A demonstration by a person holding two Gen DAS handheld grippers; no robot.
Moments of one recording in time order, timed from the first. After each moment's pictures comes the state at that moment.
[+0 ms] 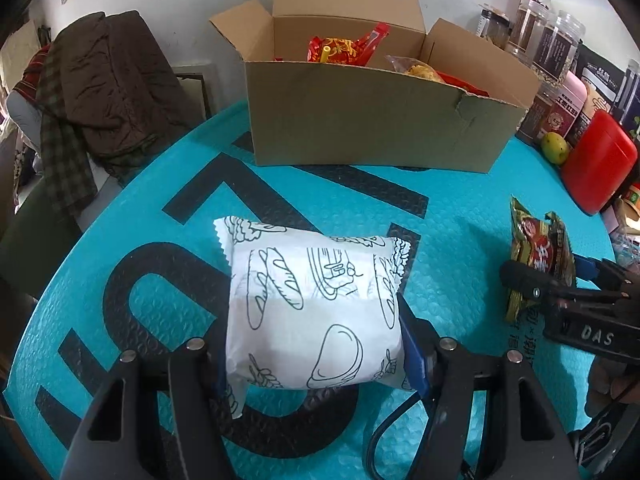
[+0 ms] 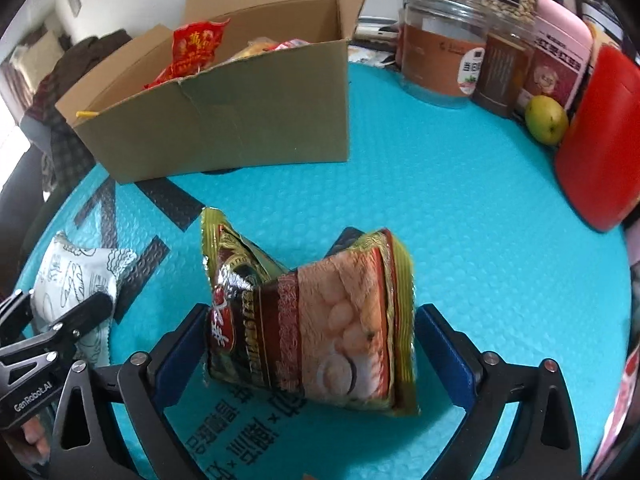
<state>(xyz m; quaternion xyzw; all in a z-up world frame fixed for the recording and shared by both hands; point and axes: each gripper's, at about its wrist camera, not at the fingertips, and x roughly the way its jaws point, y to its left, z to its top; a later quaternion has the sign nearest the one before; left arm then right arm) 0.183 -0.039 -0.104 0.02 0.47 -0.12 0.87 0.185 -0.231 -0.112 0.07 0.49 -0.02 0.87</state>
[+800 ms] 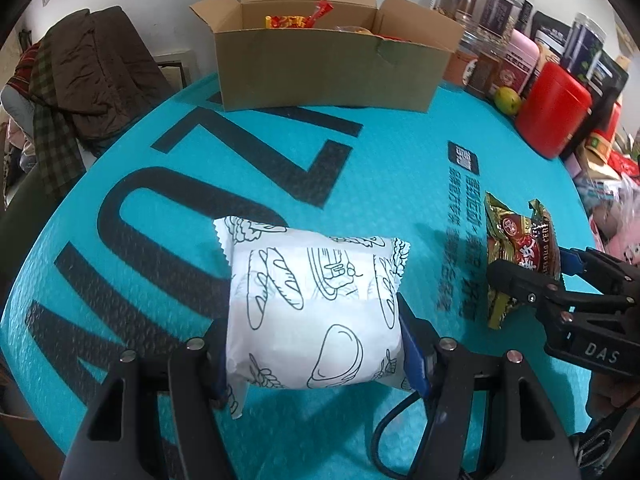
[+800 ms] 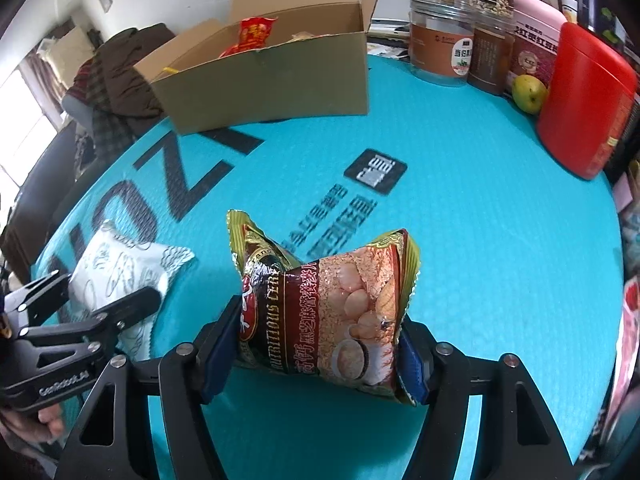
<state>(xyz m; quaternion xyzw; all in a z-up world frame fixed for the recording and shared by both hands) 0.107 -0.048 -0.105 0.04 0.50 -0.16 0.85 0.092 -0.219 -0.098 0.07 0.49 0.03 0.87</state>
